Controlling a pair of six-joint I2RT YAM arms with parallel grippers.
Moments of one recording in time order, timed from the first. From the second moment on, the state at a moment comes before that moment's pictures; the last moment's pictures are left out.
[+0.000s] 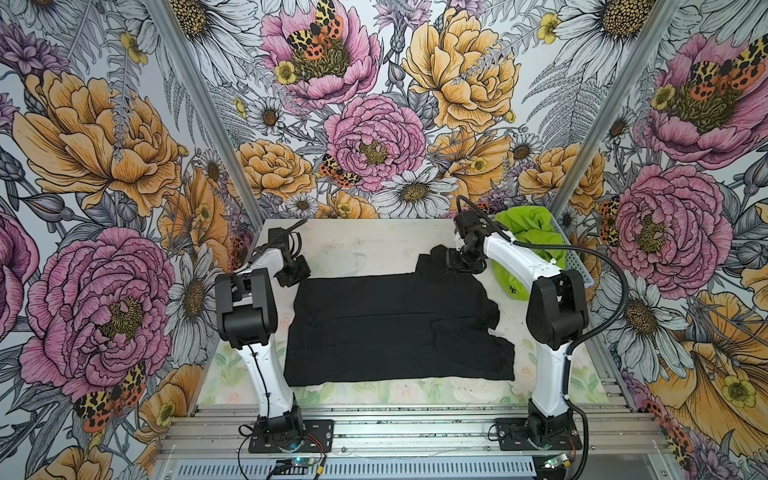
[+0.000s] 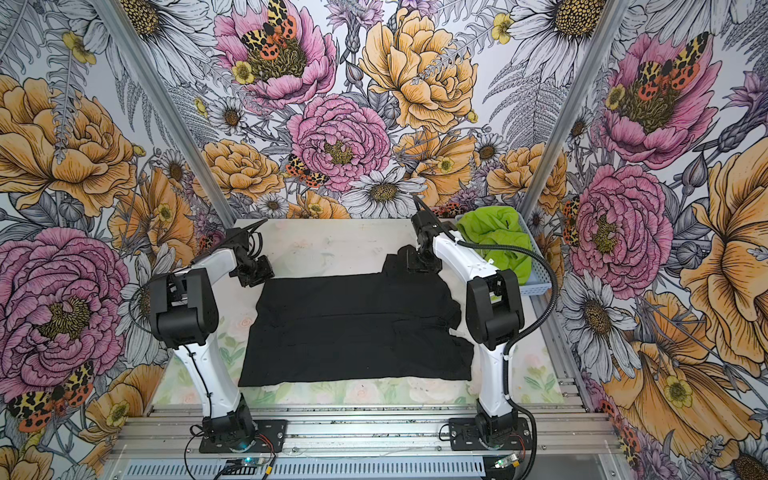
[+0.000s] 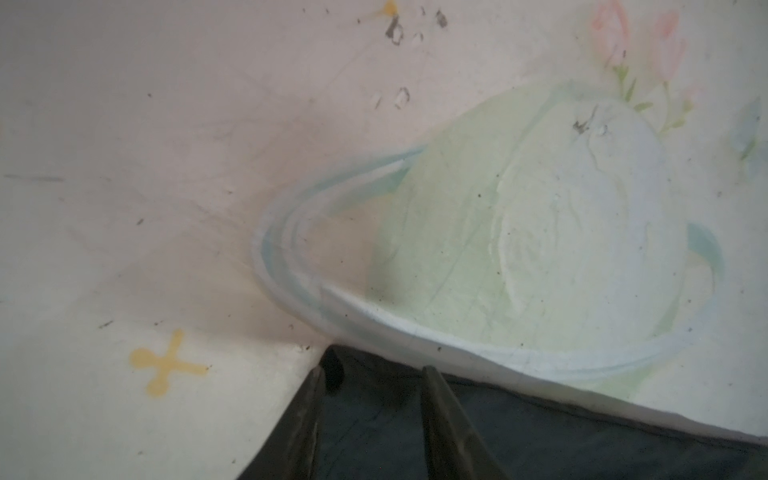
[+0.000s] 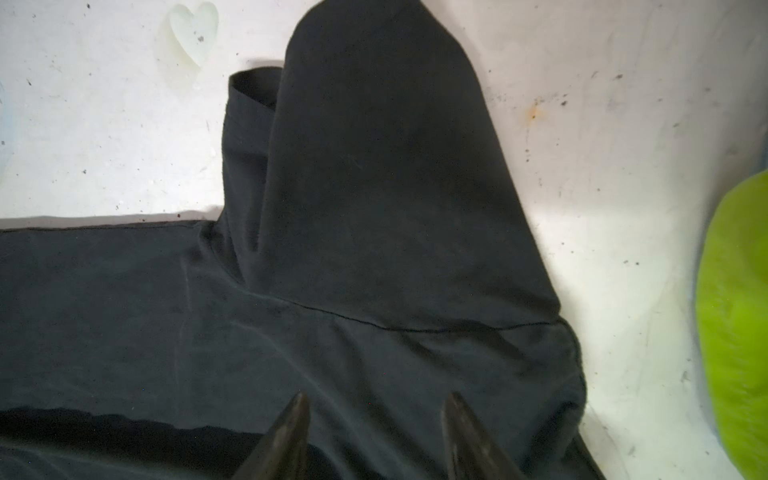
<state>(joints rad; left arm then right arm) 0.16 2.04 1.46 -0.60 0.14 -0.34 0.31 2.04 1.76 -0.98 -0.08 0.30</state>
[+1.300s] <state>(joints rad) 0.15 1.96 1.41 -0.61 0.15 -0.32 0.21 2.68 2.51 -0.94 -0.13 0.30</state>
